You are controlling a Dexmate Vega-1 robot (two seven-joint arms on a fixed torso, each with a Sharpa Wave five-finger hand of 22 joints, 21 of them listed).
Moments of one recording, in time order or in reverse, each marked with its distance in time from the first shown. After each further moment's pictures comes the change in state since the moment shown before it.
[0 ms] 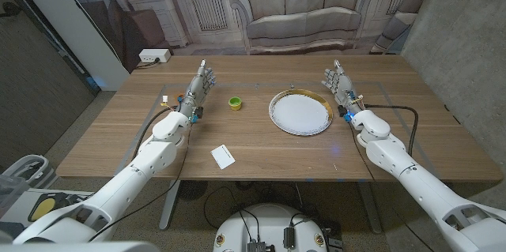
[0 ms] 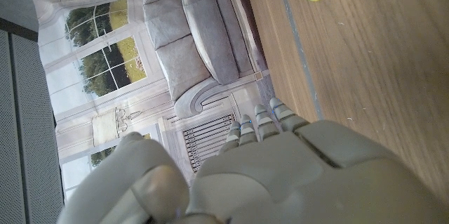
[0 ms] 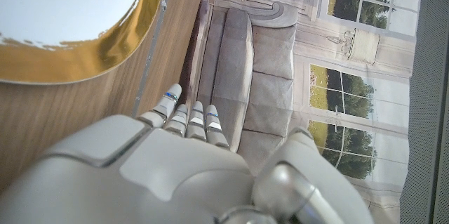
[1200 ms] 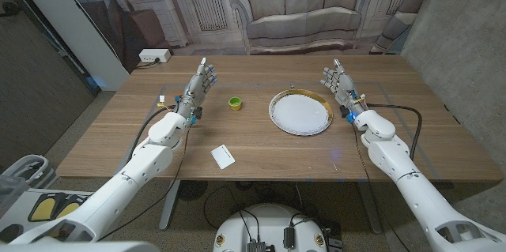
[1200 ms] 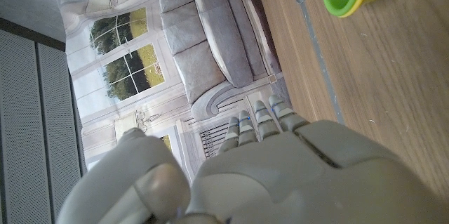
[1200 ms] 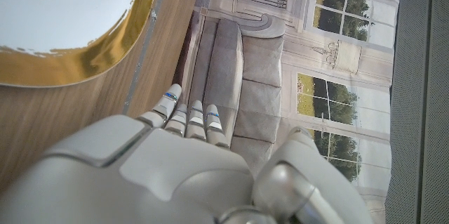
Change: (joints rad) left arm 0.112 0.070 -0.038 -0.213 0.006 0.026 0.060; left_hand 0.029 0.022 0.000 0.000 0.011 0.059 0.005 0.015 0.000 0.054 -0.004 0.015 0.000 0.040 0.007 0.010 -0.003 0.032 -0.002 0.006 0.000; right arm -0.087 0.120 0.210 -0.105 -0.173 -0.102 0.153; right_hand 0.000 0.000 0.000 0.000 0.000 0.009 -0.009 0.000 0.000 0.013 0.005 0.000 0.006 0.005 0.005 0.000 0.000 0.000 0.000 -0.013 0.005
